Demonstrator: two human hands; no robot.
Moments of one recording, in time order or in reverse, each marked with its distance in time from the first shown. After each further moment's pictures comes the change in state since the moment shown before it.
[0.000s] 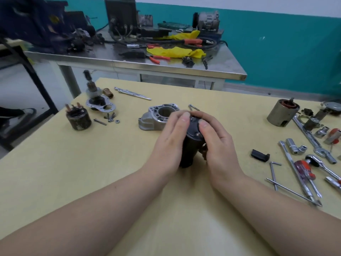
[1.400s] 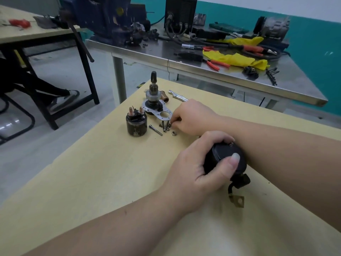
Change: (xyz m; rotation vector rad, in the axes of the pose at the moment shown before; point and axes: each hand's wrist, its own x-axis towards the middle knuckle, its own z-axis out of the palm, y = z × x) left_hand 0.005 -0.002 -0.111 0.202 -0.001 0.183; right_hand 0.178 0.060 0.194 -1.503 -0.876 -0.247
